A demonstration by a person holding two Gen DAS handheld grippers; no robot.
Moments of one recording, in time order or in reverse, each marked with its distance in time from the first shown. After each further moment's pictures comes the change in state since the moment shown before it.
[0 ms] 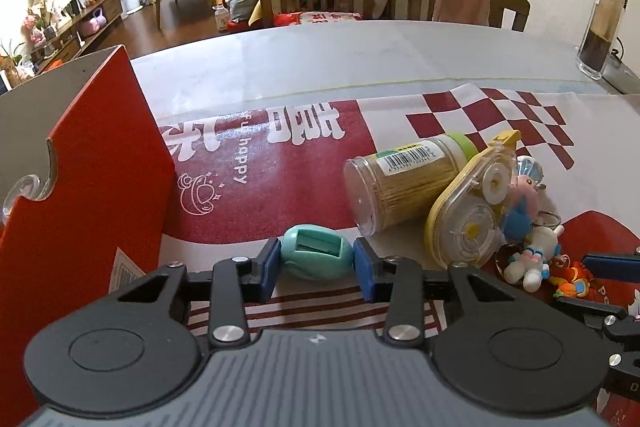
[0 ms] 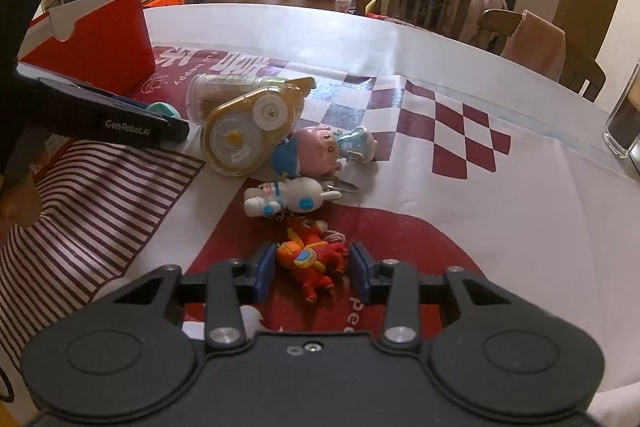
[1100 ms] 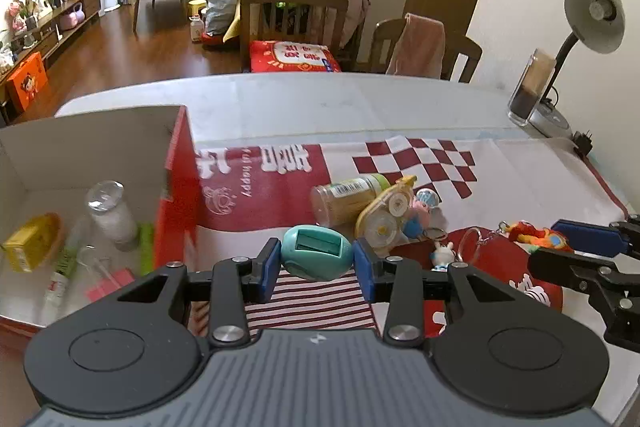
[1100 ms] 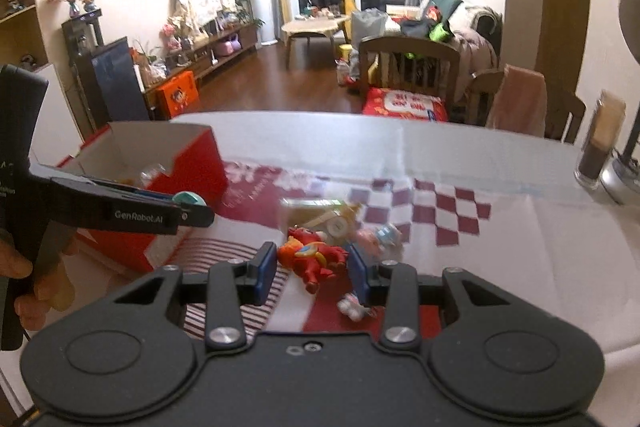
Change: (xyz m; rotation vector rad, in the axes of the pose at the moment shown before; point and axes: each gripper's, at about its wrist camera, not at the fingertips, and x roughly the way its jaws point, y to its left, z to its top) left arm -0.136 0.031 0.007 -0.063 -0.052 -0.155; right arm -0.138 0.046 0.037 0.094 -0.217 0.061
